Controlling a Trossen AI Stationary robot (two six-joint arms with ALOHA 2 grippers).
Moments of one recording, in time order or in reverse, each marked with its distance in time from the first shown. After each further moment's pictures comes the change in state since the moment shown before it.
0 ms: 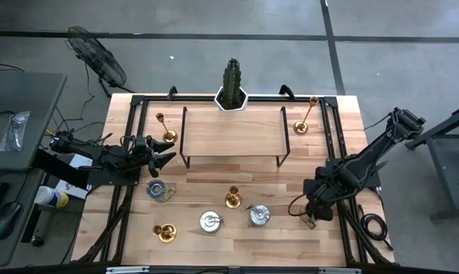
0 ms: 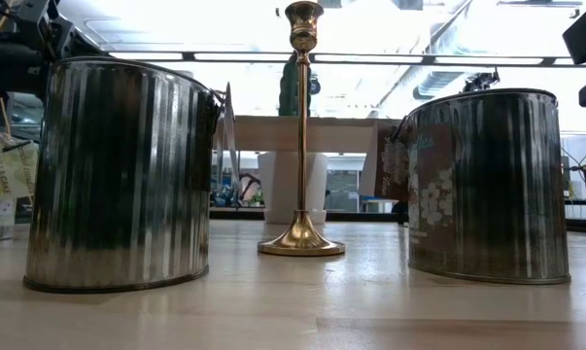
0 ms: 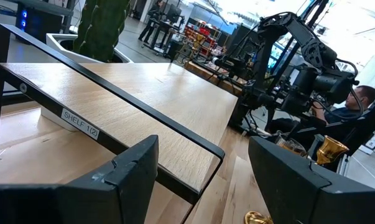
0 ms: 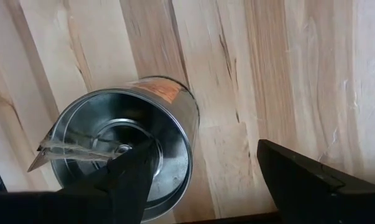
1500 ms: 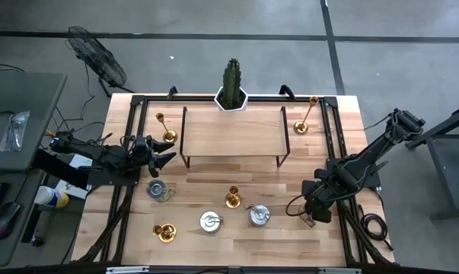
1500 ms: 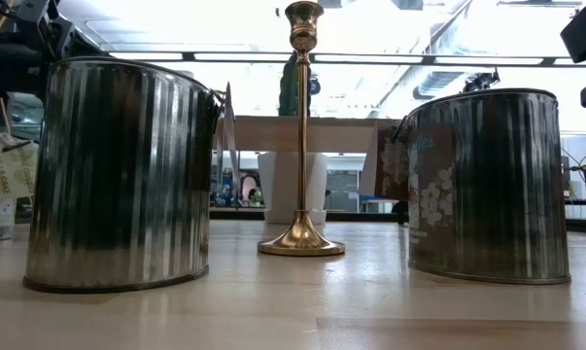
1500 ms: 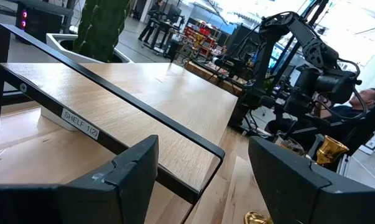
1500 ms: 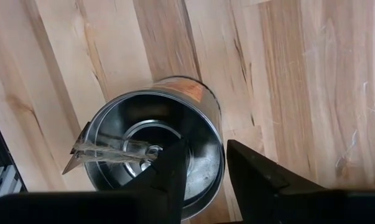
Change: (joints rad) left arm 0.000 0.000 0.000 0.000 0.000 0.000; right arm -0.025 0.033 0.001 0.003 -0.006 -0.010
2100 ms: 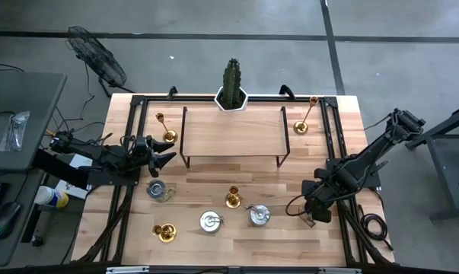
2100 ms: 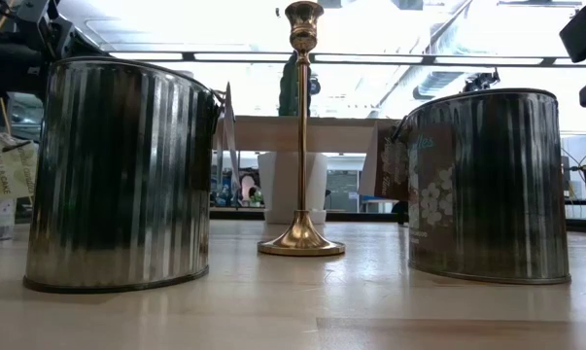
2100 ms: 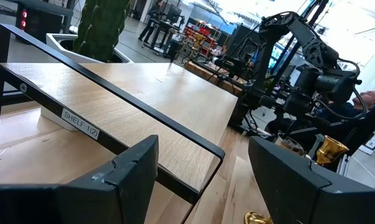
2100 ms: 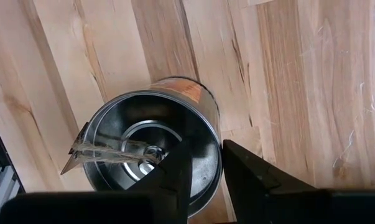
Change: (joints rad) left arm 0.000 0.000 0.000 0.000 0.000 0.000; right arm 0.000 0.000 0.000 0.001 0.000 0.000
